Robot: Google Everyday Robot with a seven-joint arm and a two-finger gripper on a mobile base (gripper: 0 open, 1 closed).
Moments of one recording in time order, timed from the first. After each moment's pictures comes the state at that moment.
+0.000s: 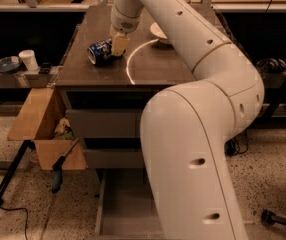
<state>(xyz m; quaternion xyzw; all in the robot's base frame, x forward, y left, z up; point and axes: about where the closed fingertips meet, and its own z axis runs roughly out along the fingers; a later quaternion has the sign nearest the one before) 0.799 0.068 0.867 -0.73 0.63 -0.01 0.26</state>
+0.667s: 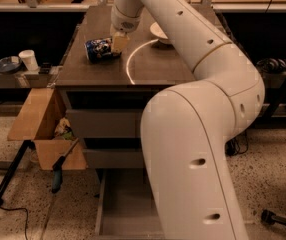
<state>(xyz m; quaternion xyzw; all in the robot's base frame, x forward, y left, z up) 0.799 0.068 0.867 -0.73 0.63 -0.01 0.26</state>
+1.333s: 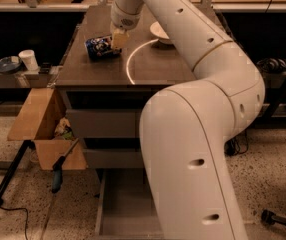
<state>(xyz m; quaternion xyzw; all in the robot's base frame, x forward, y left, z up) 0.800 0.063 0.877 -0.72 0.64 -0.02 0.26</state>
